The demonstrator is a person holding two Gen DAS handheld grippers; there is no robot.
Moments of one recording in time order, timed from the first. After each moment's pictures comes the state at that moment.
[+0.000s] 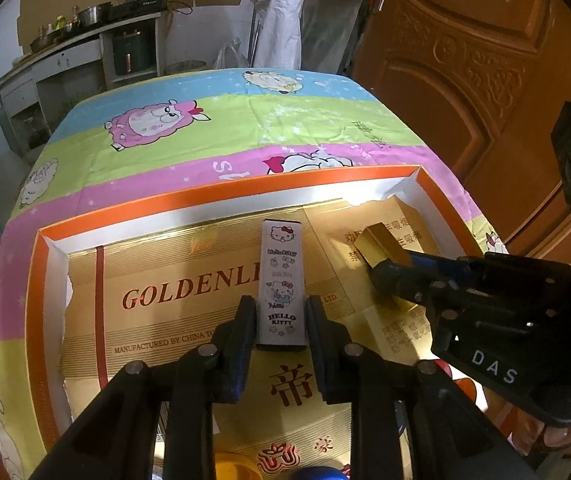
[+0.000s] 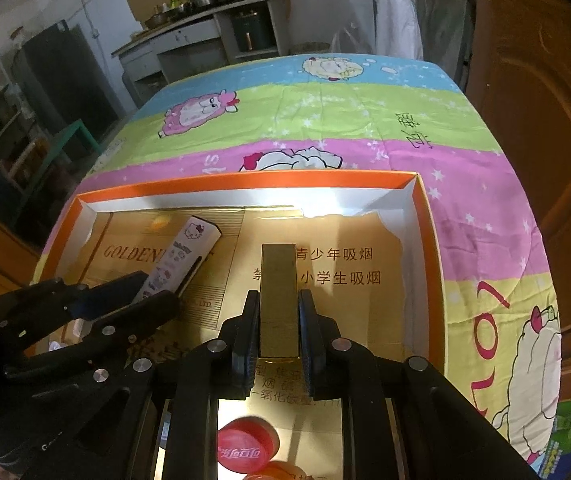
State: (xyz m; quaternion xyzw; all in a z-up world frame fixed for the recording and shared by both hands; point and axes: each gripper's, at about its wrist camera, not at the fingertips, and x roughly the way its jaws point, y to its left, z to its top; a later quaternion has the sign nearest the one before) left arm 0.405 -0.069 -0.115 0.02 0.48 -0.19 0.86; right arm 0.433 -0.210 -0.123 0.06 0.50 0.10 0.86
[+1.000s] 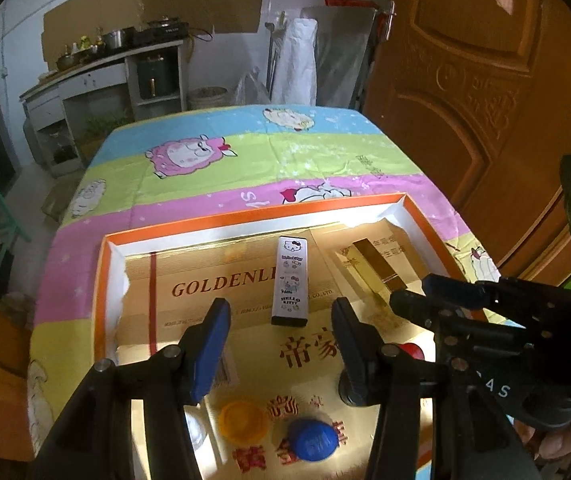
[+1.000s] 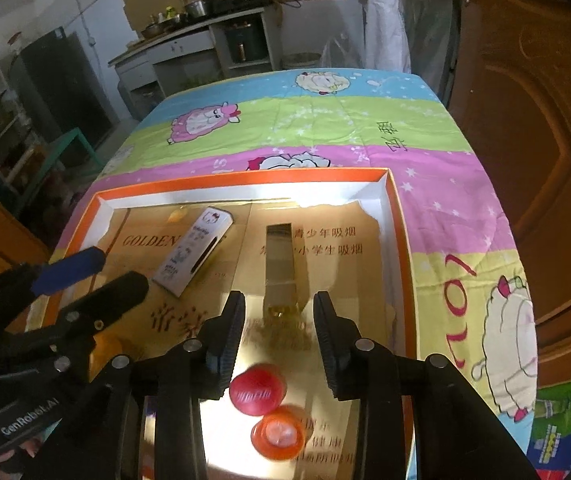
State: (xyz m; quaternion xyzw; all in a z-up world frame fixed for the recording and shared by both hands) left arm 0.363 -0.054 -0.069 0.02 0.44 -0.15 0.89; right arm 0.392 -0.212 -0.095 0.06 0.49 0.08 0.87
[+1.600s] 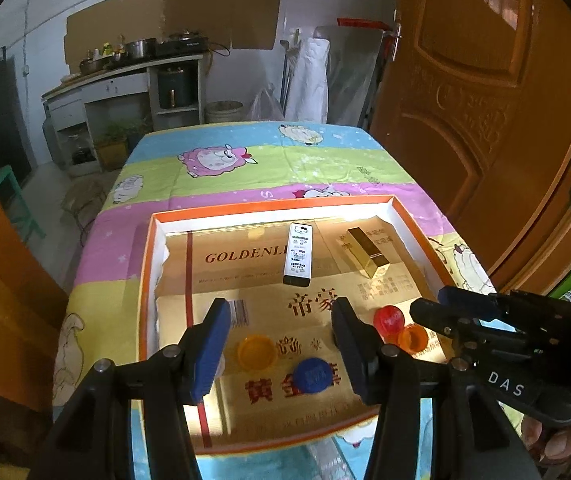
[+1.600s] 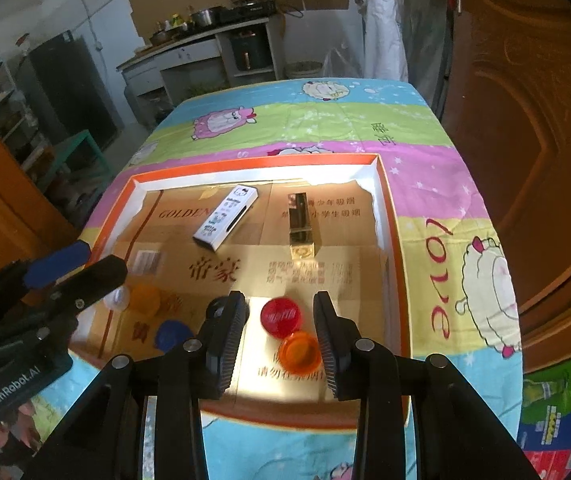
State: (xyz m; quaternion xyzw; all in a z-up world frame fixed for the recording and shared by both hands) left arm 0.302 -0.031 -0.042 0.00 0.41 -0.13 0.90; right arm 0.330 -0.206 -0.068 0.06 0.47 0.08 0.88
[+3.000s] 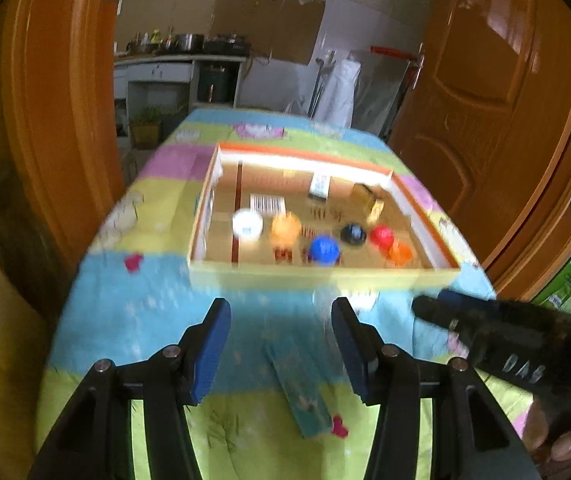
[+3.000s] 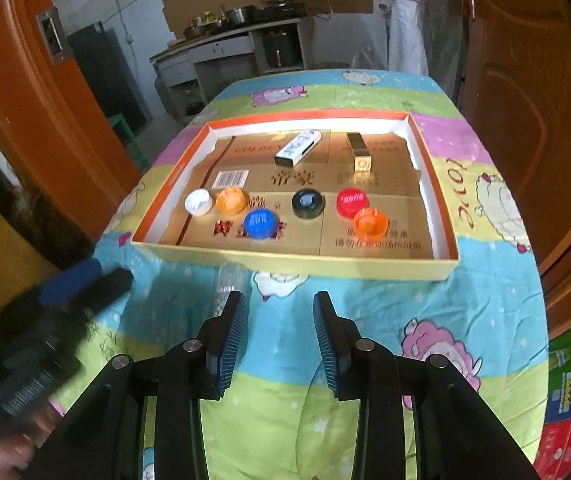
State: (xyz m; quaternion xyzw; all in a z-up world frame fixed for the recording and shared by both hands) left arm 0.169 0.012 -0.071 -0.07 0.40 -0.09 0.91; right arm 0.216 -0.169 -0.070 0.05 0.47 0.12 0.87
